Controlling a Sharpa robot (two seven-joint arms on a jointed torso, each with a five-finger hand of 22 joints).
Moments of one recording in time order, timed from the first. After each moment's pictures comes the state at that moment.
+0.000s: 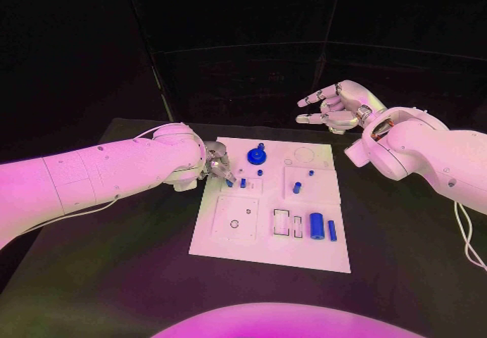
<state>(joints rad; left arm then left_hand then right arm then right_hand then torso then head) 1.27 -0.69 -0.09 1.36 -1.10 0.12 -0.51 1.06 -0.02 0.61 -0.02 0.12 0.90 0.06 0.67 0.42 1.29 -0.02 1.11 0.84 1.46 -0.08 1.57 1.31 0.08 1.46 0.03 1.30 1.20 1.24 -0.77 0.08 1.42 -0.92 -0.33 0.10 1.29 -0.03 0.07 -0.02 0.22 0.86 0.18 0.10 0.07 1.33 0.09 1.32 1.25 1.47 0.01 1.49 1.31 0.09 1.32 0.12 1.37 1.06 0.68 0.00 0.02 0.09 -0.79</state>
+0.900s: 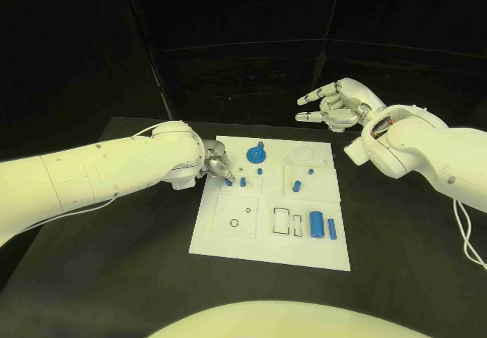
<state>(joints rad) 1.27 -0.69 -0.09 1.36 -1.10 0.14 -0.51 1.05 -0.03 0.62 -0.04 0.11 0.91 0.05 0.68 0.43 1.29 -0.03 1.12 0.86 1.47 -0.08 1.57 1.31 0.08 1.46 0.03 1.30 1.20 1.24 -0.77 0.08 1.42 -0.92 -0.33 0.10 1.29 -0.03 0.07 -0.02 0.22 0.86 0.18 0.10 0.07 1.33 0.09 1.32 1.25 1.47 0.01 1.49 1.31 0.09 1.32 0.12 1.37 1.06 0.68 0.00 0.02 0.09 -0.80</state>
